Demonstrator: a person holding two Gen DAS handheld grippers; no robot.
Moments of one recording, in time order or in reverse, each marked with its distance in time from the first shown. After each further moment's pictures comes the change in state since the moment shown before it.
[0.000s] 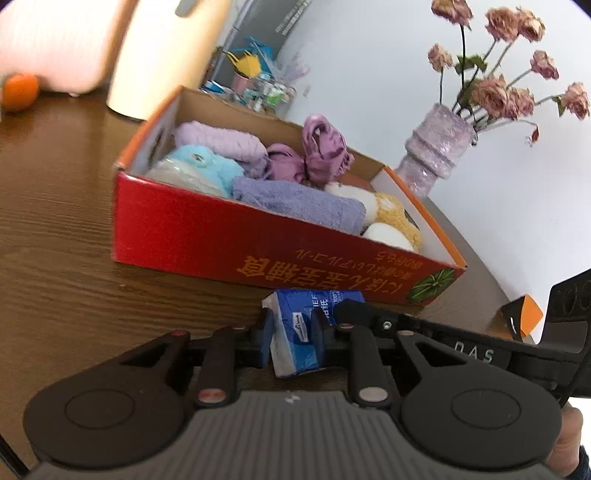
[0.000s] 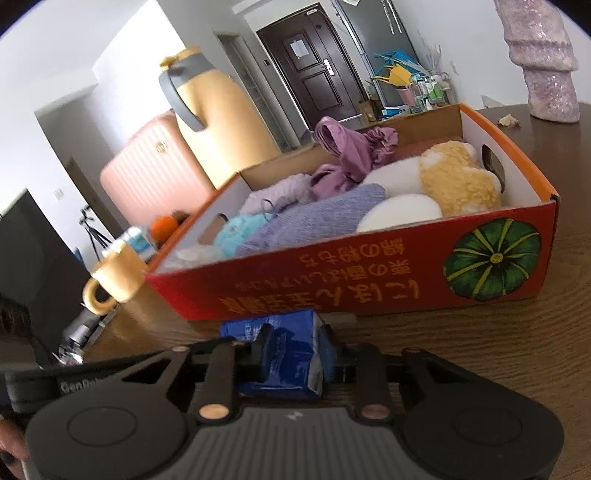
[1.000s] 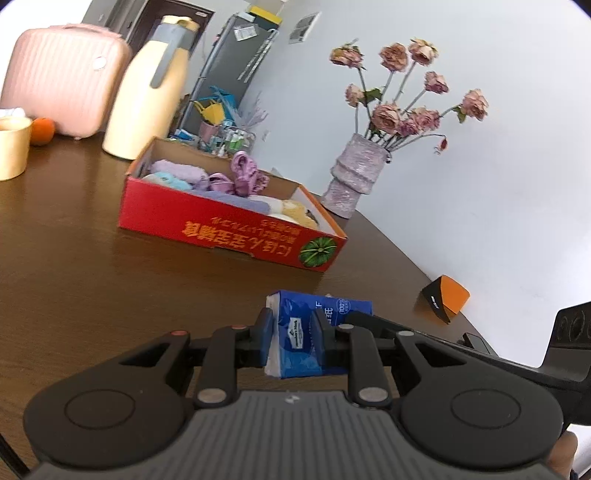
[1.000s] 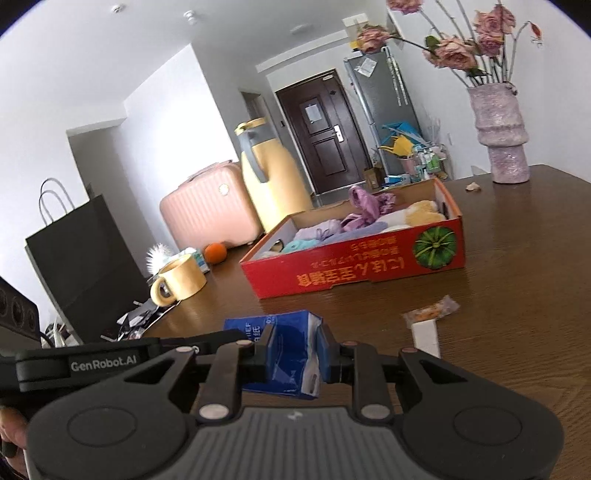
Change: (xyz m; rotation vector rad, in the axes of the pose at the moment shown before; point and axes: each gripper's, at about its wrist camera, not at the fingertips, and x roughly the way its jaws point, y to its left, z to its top) left arm -0.136 -0.070 -0.093 0.082 -0.144 -0.098; right arm -0.169 0.064 -0.104 -0.094 -0.222 -0.030
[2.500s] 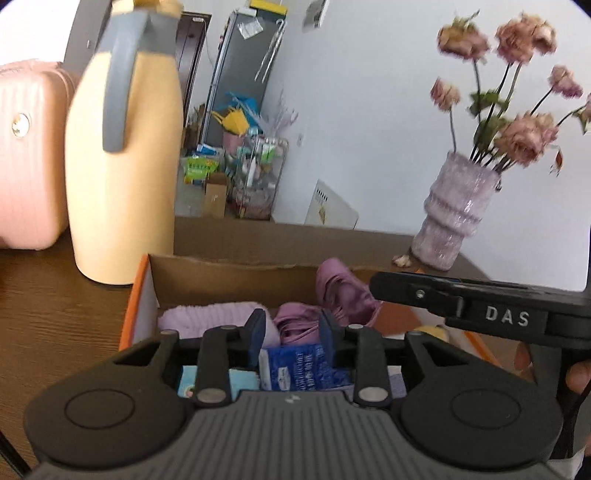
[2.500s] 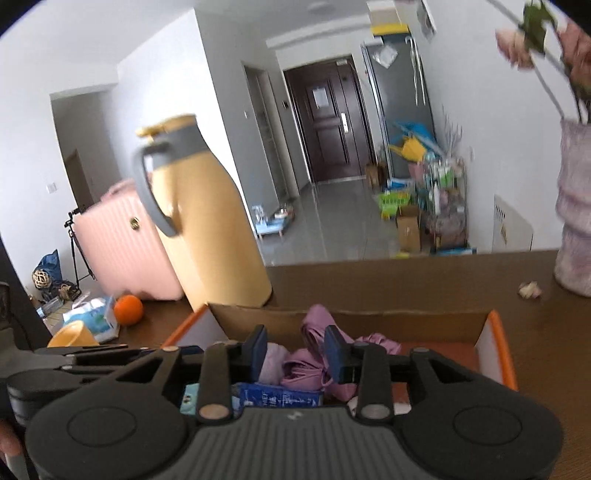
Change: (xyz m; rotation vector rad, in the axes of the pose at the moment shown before) left arm 0.221 0.093 0.198 0.117 0.019 0.150; right arm 0.276 -0.073 0.209 -0.139 0.068 -0.037
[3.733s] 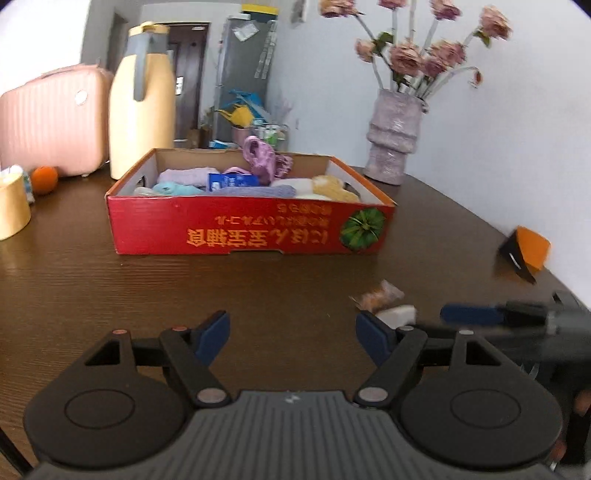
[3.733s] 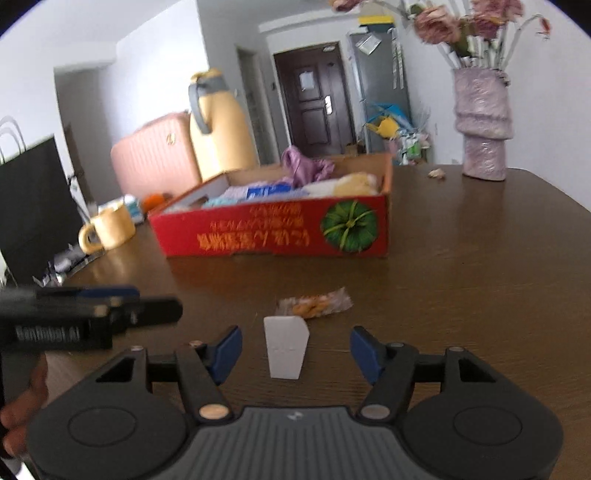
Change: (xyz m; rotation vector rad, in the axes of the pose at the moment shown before) left arm -0.149 -0.119 -0.189 0.074 0.016 0.108; right arm -0.207 0.000 -0.215 -0.035 0.080 -0.080
